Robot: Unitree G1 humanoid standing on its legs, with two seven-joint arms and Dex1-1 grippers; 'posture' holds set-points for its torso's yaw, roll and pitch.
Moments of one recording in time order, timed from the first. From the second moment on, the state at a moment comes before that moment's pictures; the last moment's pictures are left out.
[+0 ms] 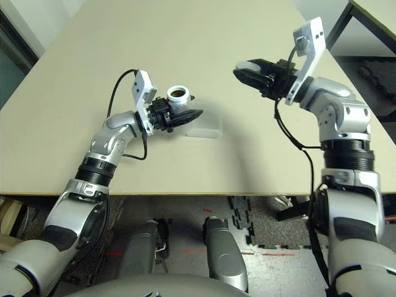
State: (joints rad) left arm -0.76 0.18 -0.07 0.48 -0.31 0.14 -0.97; right arm -0.71 -0.70 -0.14 0.31 0.36 0.53 0.90
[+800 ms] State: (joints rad) left arm -0.77 0.20 -0.05 0.52 -0.30 0.10 -0.94; right arm -0.65 -0.65 -0.01 0.43 0.12 0.34 0.67
